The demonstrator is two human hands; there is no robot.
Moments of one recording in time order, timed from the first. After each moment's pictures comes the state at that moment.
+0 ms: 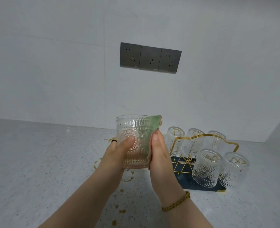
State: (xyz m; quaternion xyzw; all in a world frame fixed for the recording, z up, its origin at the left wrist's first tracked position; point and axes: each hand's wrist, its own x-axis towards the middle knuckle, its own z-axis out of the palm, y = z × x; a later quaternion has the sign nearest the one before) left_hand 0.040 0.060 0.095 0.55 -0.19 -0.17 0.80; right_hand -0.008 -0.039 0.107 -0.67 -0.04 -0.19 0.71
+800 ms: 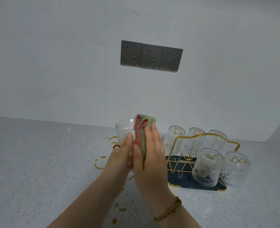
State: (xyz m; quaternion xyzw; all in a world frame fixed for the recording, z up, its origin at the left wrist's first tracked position) left_hand 0.034 0.050 0.090 0.57 -0.16 -0.18 0.78; right_hand -0.003 -0.020 0.090 -0.85 0.01 -0.41 0.33
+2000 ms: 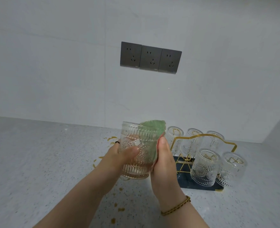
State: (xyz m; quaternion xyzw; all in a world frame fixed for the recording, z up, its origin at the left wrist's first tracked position) left_hand 0.045 0.072 0.088 0.61 -0.24 -0.23 0.72; right_hand -0.012 -0.039 0.095 -0.60 0.04 -0.22 0.77
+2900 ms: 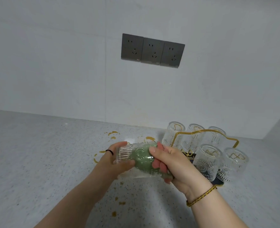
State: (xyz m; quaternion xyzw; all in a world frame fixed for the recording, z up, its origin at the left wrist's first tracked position) left_hand 0.038 0.085 0.064 0.62 -0.12 -0.25 0.73; right_hand -0.032 -0.066 0.122 -0.71 0.16 0.00 0.69
